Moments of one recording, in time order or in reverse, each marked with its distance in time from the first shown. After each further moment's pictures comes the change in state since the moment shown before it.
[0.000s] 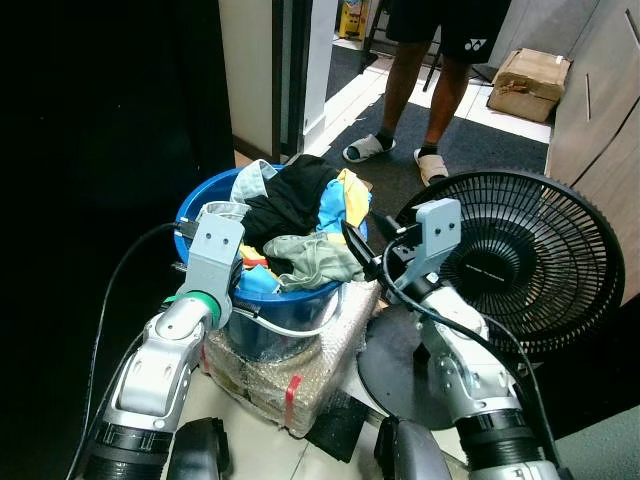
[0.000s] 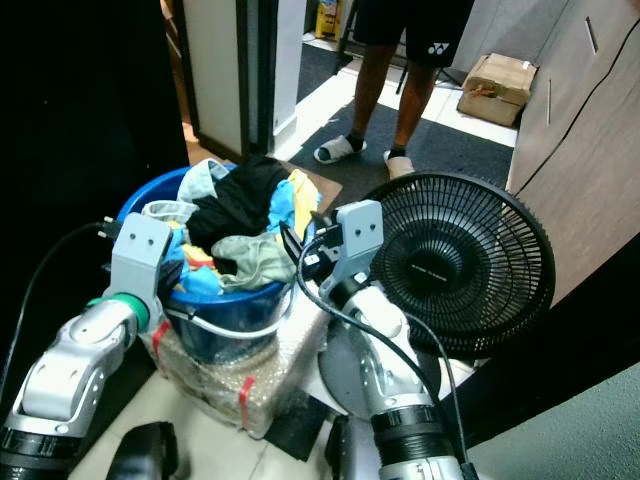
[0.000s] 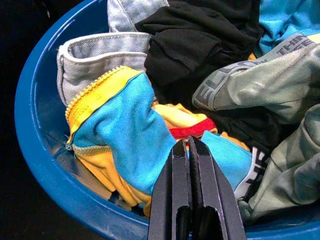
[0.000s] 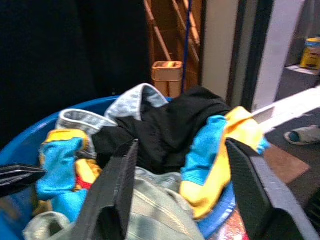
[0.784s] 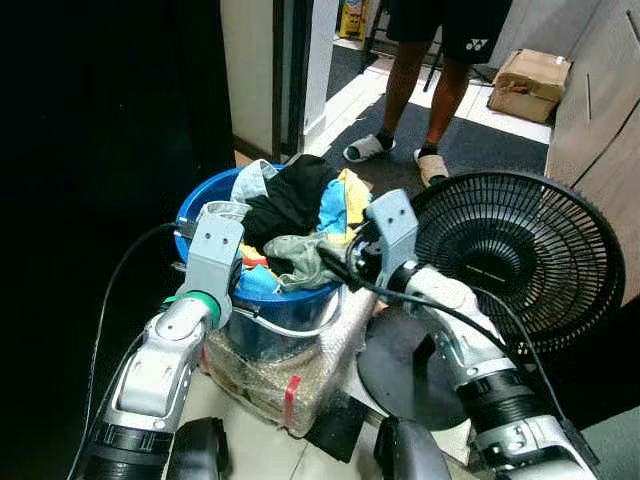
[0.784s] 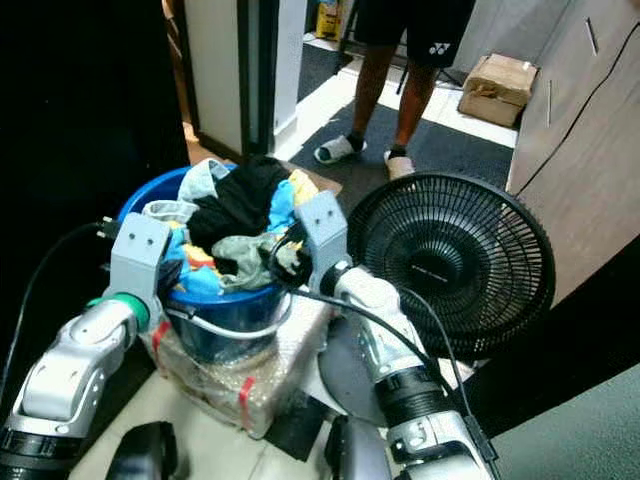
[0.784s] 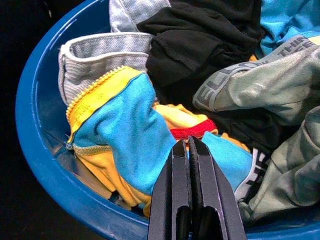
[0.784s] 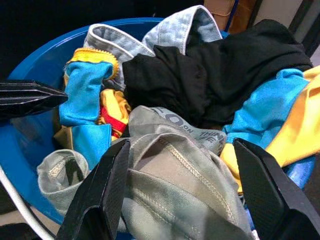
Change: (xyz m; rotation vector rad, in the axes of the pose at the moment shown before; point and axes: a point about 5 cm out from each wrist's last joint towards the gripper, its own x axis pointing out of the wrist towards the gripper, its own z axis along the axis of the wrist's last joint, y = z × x) left arm 0.000 0.000 0.000 -0.003 -0.002 0.008; right arm 0.024 0.013 -0.015 -0.120 0.297 0.223
